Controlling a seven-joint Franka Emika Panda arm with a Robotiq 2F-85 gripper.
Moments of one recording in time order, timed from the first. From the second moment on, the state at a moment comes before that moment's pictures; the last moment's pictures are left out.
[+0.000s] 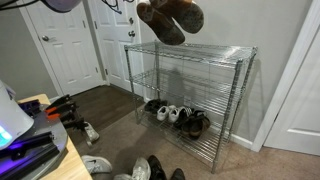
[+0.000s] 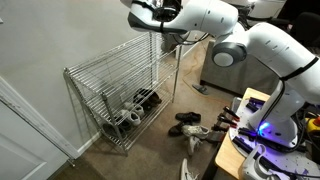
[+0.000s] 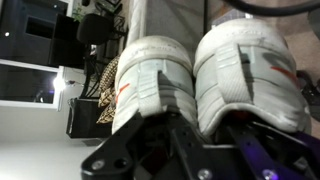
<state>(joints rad) 0.33 1.10 -0.28 -0.35 -0.77 0.87 -0.06</state>
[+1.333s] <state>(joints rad) 0.18 1.15 -0.23 -0.36 -0.34 1.63 0.59</state>
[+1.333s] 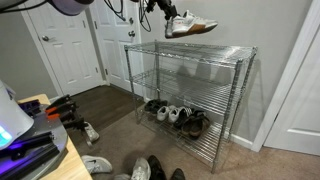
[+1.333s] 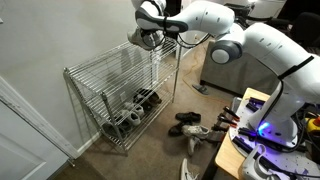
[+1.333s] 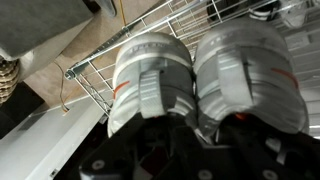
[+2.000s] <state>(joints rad) 0.18 1.17 -0.24 -0.36 -0.34 1.72 0.69</state>
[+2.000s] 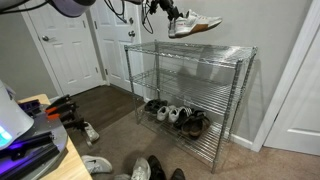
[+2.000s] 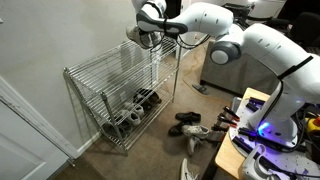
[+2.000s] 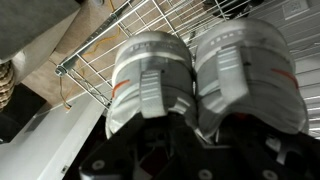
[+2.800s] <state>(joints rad) -0.06 1.18 -0.16 -0.41 -0.24 1.72 0.44</state>
